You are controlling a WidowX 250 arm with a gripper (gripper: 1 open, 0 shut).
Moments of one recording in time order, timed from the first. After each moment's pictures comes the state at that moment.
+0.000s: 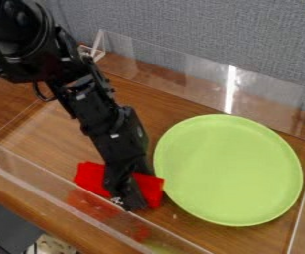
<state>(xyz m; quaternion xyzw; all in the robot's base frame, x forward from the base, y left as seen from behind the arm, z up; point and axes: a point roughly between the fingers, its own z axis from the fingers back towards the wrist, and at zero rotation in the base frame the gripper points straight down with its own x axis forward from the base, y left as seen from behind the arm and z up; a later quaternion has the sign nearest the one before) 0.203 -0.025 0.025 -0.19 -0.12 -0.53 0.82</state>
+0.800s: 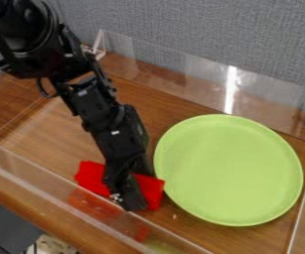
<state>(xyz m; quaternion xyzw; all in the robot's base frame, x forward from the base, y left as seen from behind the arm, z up) 0.206 -0.019 0.023 -0.22 -0.10 -0.52 0.82</state>
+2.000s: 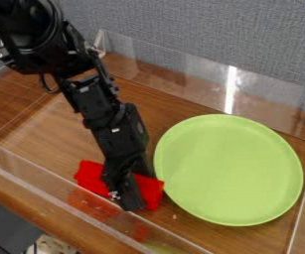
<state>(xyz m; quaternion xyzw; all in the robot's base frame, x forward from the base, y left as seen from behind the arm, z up) 0.205 -0.013 0.025 -0.23 -0.09 -0.52 0.82</state>
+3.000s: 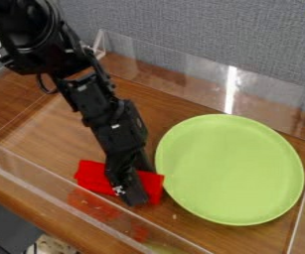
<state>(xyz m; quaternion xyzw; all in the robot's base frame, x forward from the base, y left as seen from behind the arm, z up) 0.213 -0.005 0.023 -0.23 -0.10 -0.48 0.84</state>
